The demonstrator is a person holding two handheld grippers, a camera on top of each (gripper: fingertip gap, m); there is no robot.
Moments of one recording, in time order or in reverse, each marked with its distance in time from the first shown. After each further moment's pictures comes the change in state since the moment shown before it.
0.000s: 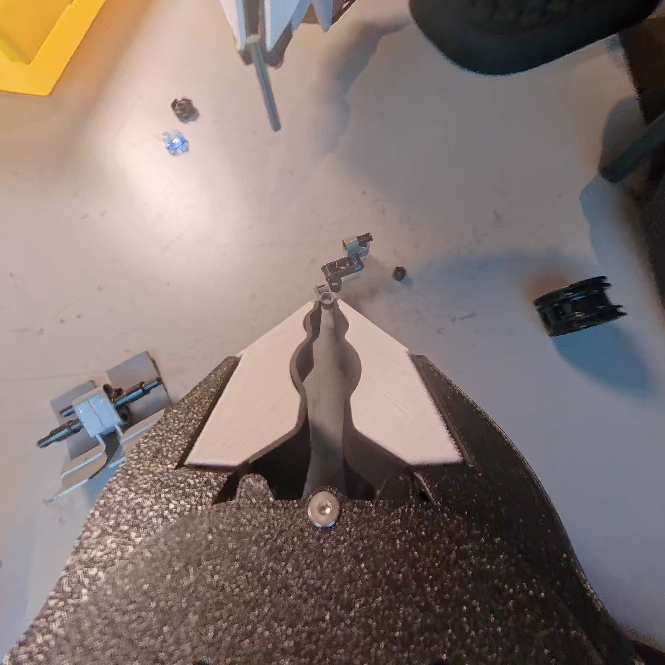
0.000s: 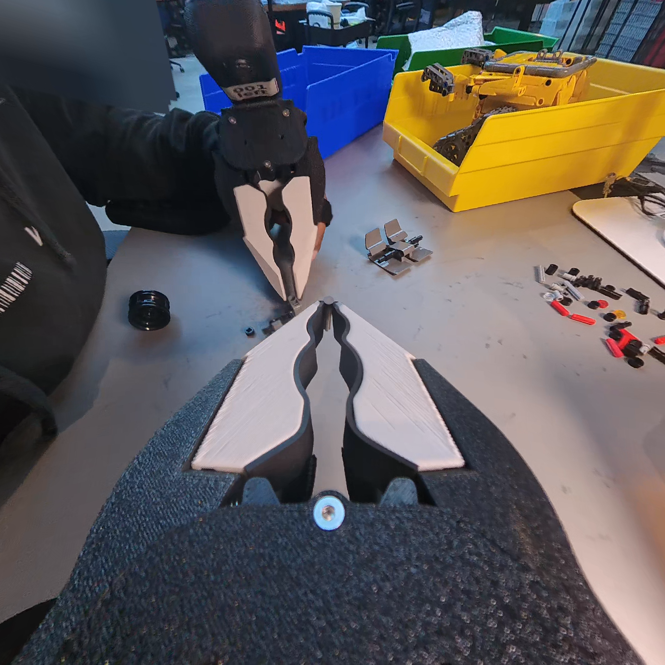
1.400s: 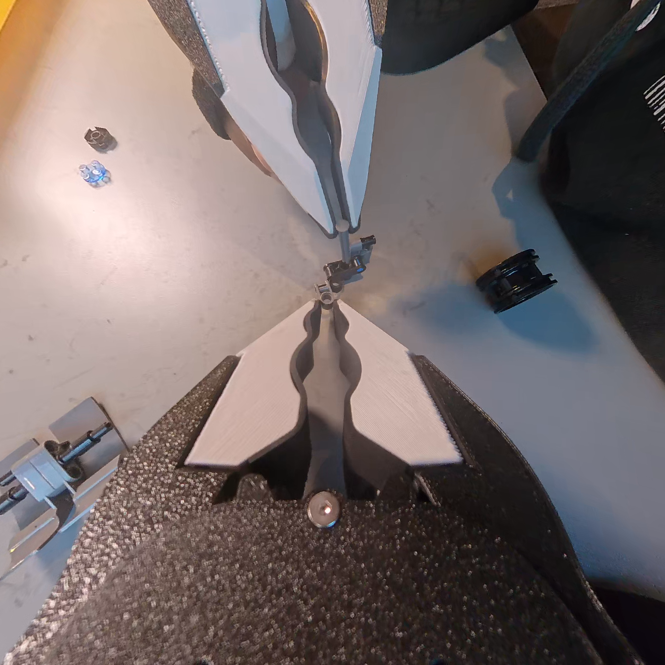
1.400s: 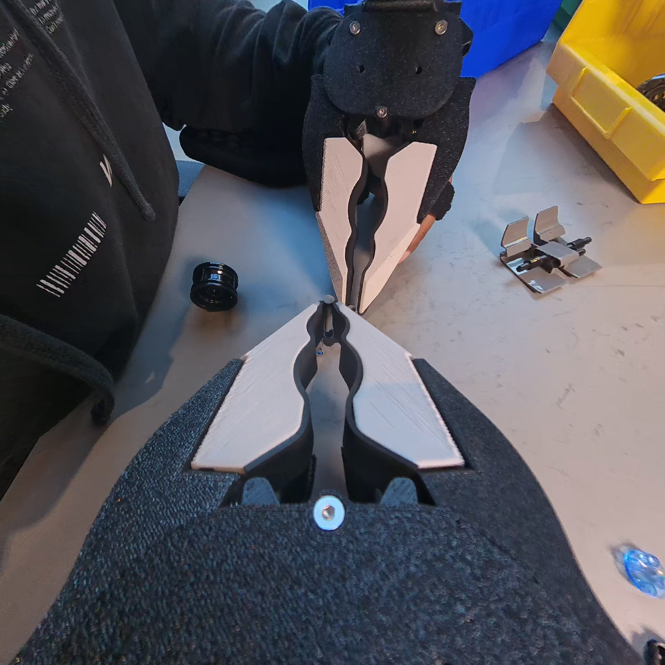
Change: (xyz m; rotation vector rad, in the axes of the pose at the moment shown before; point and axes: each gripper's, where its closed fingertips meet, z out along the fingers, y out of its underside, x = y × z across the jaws) left arm 0.027 0.000 0.003 0.011 0.141 0.094; right arm -0.070 0.023 0.055 -0.169 -0.240 -0.083
